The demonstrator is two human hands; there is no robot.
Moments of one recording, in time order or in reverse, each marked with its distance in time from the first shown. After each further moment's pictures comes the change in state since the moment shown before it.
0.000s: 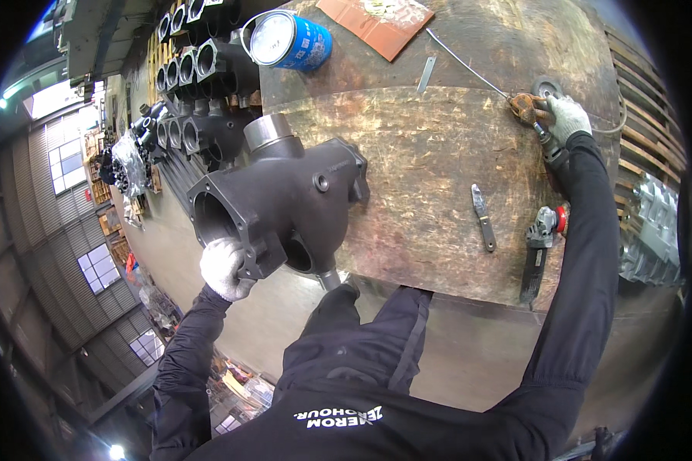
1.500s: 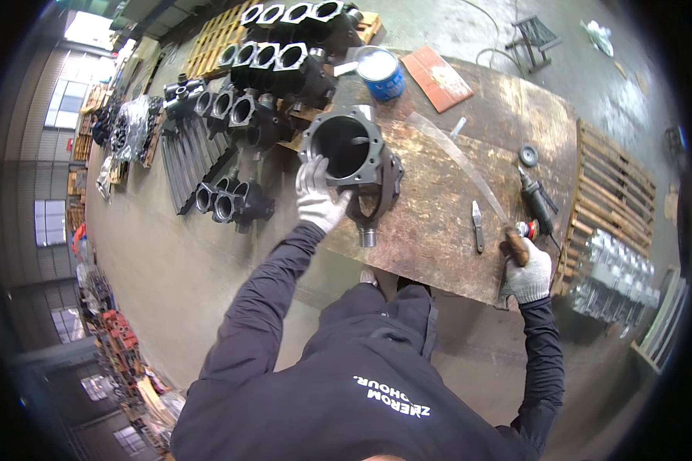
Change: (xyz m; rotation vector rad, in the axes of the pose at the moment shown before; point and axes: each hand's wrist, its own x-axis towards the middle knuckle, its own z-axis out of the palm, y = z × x) left_hand -0.060 0.047 0.038 -0.058 0.636 -0.463; right_hand -0.388 -0.239 -0.214 0.728 0.426 -0.033
